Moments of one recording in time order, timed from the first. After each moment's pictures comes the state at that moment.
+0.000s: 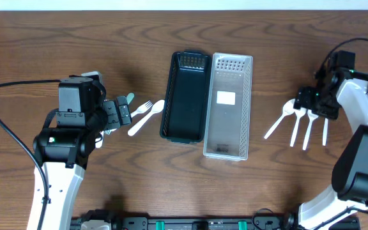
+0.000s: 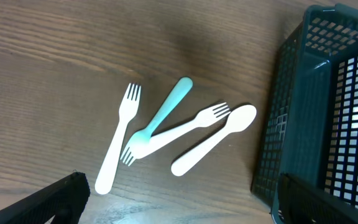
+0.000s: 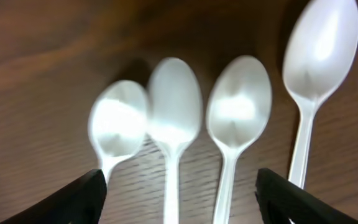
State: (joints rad) left arm -0.07 1.09 1.05 -0.87 0.00 -0.23; right arm -0.25 1.84 1.26 -0.85 -0.02 0.11
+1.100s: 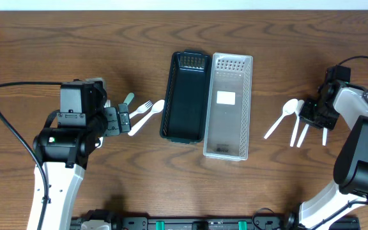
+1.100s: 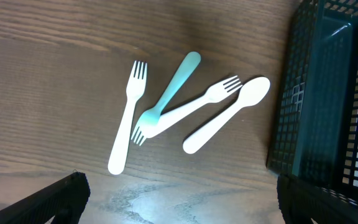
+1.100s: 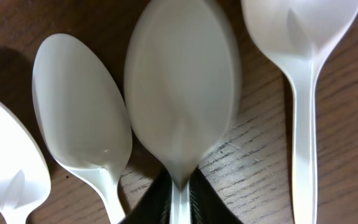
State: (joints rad) left arm -0.07 1.09 1.05 -0.95 -0.01 -0.16; right arm -0.28 1.89 1.13 -0.72 0.04 0.25
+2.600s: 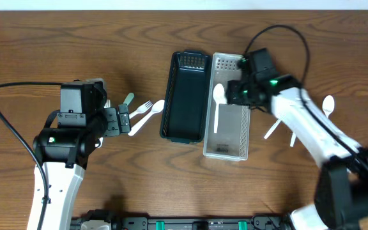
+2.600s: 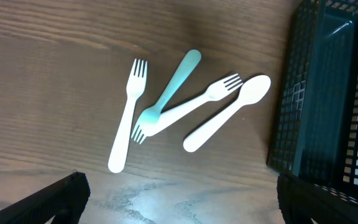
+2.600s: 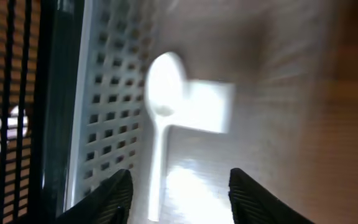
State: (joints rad) left arm -0.07 1.09 1.05 -0.96 -0.01 -0.16; right arm 0.29 1.67 1.21 -0.63 -0.13 0.38
